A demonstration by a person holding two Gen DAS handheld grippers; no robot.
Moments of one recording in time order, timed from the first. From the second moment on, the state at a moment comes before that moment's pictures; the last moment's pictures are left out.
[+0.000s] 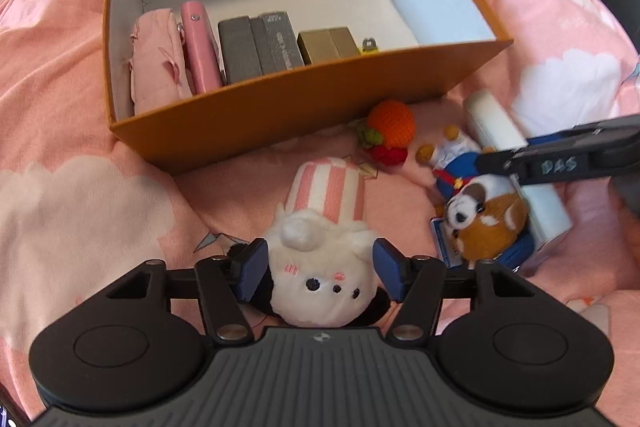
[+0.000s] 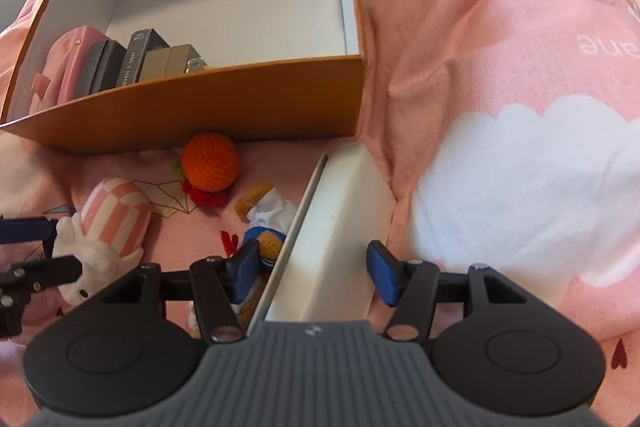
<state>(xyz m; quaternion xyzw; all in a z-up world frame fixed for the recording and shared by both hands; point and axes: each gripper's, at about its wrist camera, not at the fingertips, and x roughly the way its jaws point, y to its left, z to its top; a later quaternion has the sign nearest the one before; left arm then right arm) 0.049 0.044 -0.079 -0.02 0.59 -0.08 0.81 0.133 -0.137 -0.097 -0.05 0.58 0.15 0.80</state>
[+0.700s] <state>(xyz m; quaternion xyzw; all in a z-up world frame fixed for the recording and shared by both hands) 0.045 0.013 -0.106 0.10 0.60 -0.07 0.79 0.145 -0.186 -0.099 0.02 0.63 0.17 0.76</state>
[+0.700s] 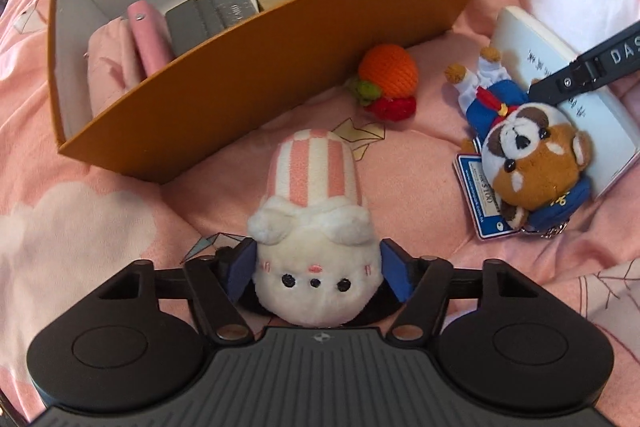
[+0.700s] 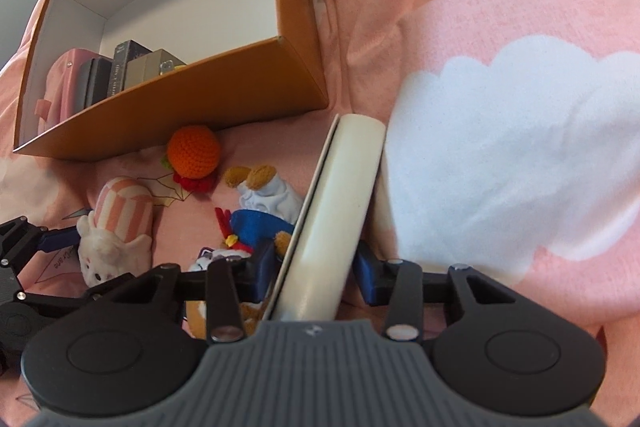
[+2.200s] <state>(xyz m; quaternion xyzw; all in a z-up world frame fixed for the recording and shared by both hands) 0.088 0.046 0.016 -0.14 0.43 -0.14 0.88 0.149 -0.163 0.047 -0.04 0.46 0.24 0.85</state>
